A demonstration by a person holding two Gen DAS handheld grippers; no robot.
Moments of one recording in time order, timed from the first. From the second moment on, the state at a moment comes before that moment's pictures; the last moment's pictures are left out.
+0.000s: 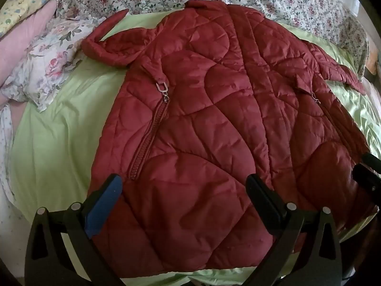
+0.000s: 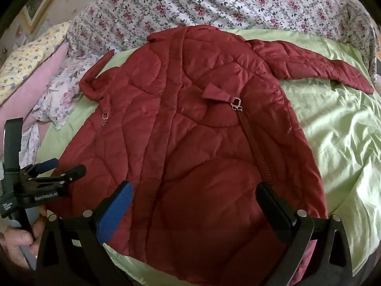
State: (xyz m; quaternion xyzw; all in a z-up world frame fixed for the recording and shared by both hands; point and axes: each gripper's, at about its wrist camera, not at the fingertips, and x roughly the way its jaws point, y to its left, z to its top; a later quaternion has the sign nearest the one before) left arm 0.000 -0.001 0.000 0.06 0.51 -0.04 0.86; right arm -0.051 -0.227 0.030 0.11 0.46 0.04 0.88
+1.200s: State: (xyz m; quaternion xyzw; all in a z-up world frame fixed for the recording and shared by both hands) left arm 0.010 -0.003 -0.007 0.04 0.53 -0.06 0.84; right arm -0.044 -0.232 0.038 0.11 0.46 0.03 0.88
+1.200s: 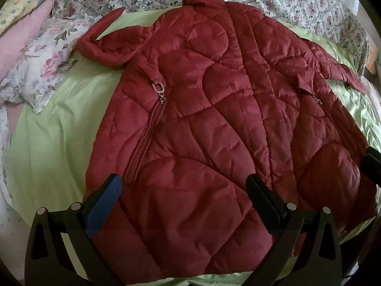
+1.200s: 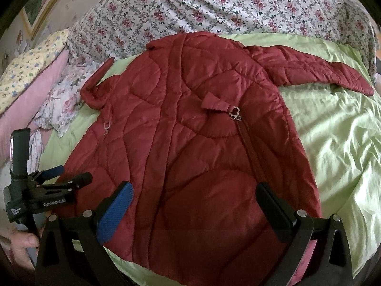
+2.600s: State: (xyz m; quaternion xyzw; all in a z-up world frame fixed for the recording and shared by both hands) left arm 0.075 -0.018 -0.019 0.04 0.54 -0.06 0.84; right arm 0.064 -0.549 -0.001 0.36 0.34 -0.13 0.86
